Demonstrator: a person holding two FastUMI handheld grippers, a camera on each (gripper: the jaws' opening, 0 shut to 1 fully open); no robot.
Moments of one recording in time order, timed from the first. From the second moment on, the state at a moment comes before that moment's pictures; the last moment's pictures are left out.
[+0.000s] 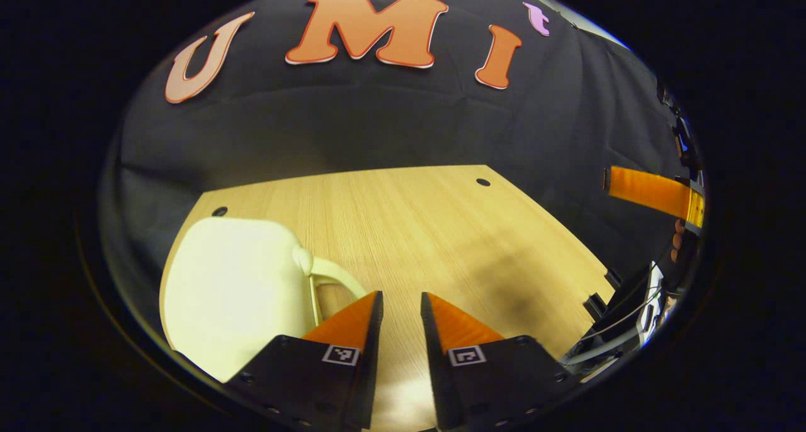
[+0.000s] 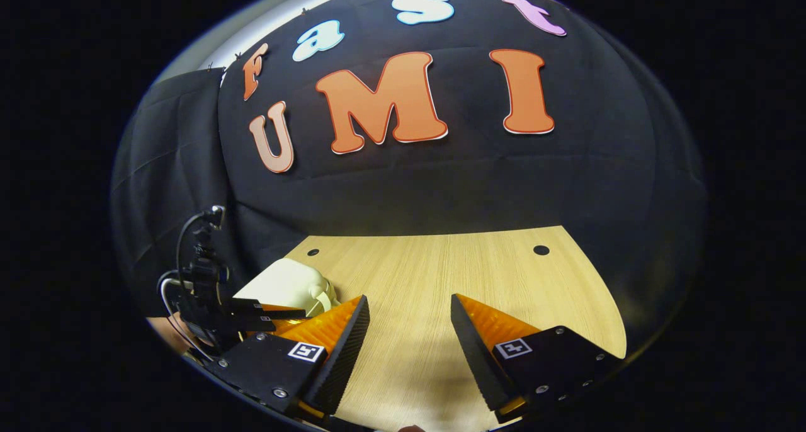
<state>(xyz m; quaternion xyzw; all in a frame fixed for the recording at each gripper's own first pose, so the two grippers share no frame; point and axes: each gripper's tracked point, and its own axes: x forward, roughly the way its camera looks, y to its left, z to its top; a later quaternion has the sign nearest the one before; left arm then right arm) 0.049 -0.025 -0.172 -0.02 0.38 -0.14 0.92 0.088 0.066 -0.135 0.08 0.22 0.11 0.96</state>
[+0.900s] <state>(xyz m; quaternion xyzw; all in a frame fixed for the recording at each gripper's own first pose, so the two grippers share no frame) 0.070 -0.044 -0.003 0.01 0.16 -0.02 0.99 0.095 0.050 -0.080 0.03 0.11 0.12 0.99</state>
